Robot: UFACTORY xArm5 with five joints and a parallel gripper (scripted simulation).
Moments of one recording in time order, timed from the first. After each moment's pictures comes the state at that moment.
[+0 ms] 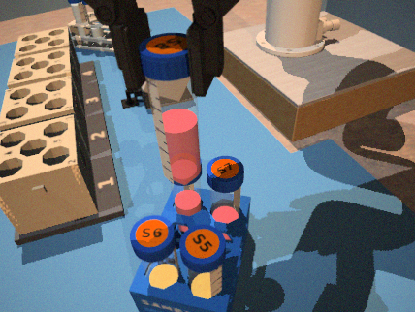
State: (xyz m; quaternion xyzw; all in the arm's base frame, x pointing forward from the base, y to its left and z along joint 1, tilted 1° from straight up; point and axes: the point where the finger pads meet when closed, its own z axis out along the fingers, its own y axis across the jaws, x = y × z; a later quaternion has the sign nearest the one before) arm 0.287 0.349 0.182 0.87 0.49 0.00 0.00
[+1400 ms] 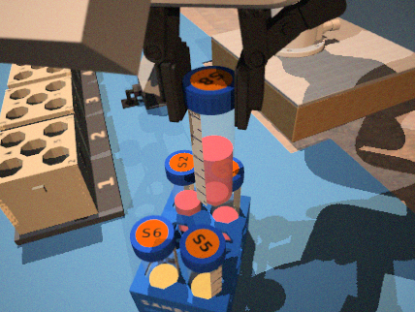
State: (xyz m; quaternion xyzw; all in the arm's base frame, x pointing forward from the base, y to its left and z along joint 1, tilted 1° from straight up) arm 0.266 0.362 0.162 0.87 0.49 0.00 0.00
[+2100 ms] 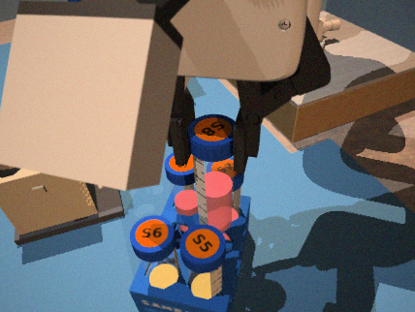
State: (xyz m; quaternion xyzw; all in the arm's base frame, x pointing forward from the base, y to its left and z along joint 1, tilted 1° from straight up) arm 0.267 0.361 0.124 0.87 0.49 0.00 0.00
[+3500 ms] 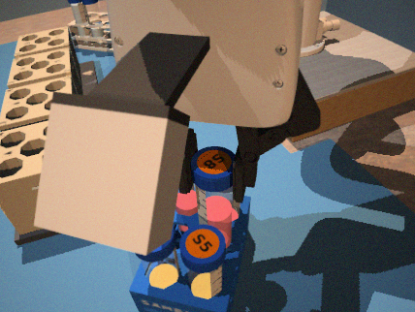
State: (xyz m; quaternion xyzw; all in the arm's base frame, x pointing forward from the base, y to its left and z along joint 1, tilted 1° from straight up) arm 0.267 0.360 0.094 0.87 0.49 0.00 0.00
